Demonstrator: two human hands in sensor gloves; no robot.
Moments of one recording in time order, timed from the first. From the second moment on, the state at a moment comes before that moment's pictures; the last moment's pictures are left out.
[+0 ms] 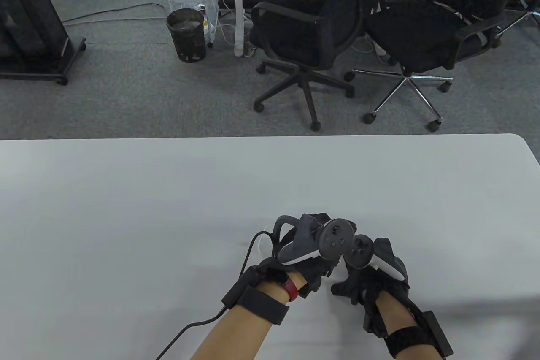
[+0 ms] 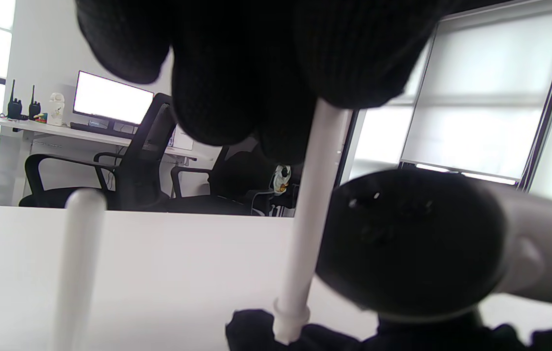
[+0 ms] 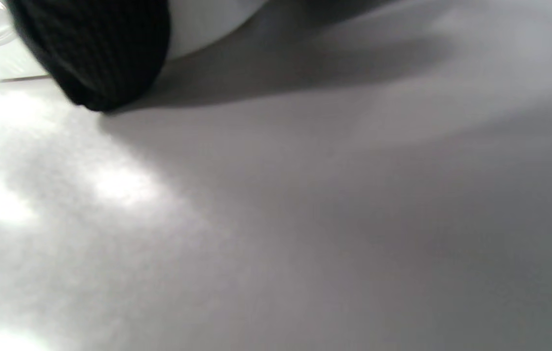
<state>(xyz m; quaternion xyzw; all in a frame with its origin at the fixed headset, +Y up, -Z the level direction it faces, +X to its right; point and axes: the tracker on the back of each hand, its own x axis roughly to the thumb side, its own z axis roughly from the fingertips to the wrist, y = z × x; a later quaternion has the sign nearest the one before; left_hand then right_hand) 0.045 -0.606 -0.315 0.07 -0.25 0.12 0.96 0.193 -0.773 -0.340 0.06 0.25 0.96 0.15</state>
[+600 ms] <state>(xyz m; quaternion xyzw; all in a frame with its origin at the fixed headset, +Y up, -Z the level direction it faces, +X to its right) 0.051 -0.638 -0.323 0.05 -0.24 0.12 0.96 0.193 -0.774 -0.340 0.05 0.26 0.95 0.15</state>
